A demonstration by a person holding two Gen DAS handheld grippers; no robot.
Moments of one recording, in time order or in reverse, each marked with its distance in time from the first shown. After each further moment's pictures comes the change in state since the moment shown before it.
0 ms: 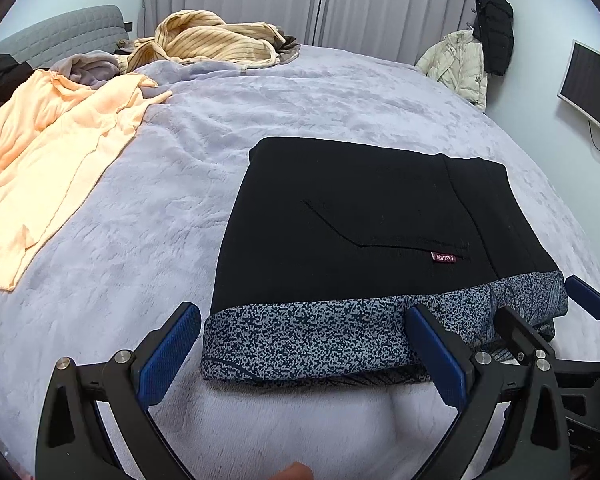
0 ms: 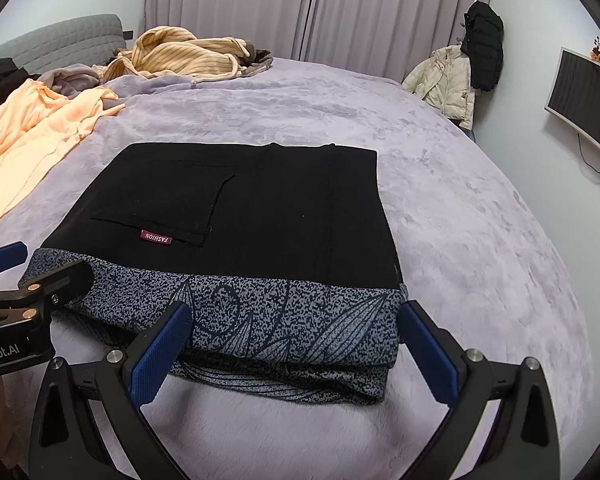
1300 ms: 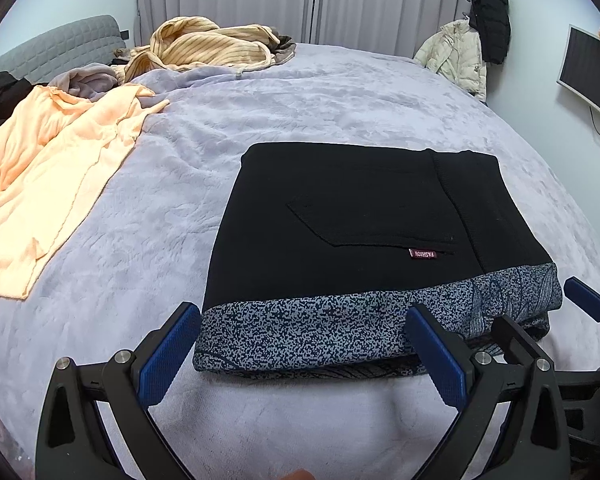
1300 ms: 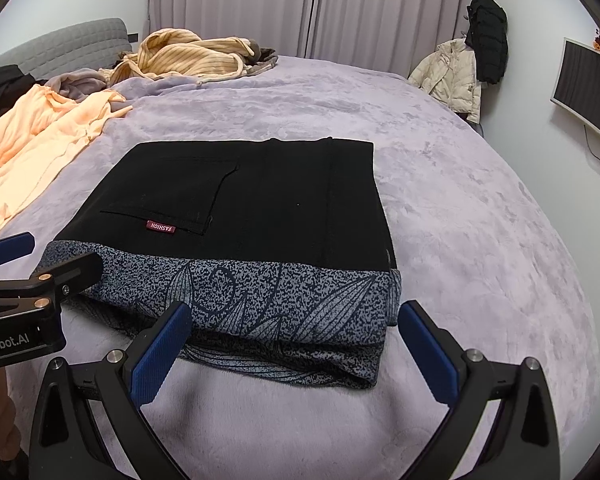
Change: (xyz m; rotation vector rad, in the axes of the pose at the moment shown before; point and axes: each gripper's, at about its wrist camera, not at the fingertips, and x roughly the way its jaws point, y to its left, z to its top) left arm -0.010 -0.011 0.006 0.054 0.014 0.025; right arm -0.008 -0.012 -0.006 0.012 0.010 0.045
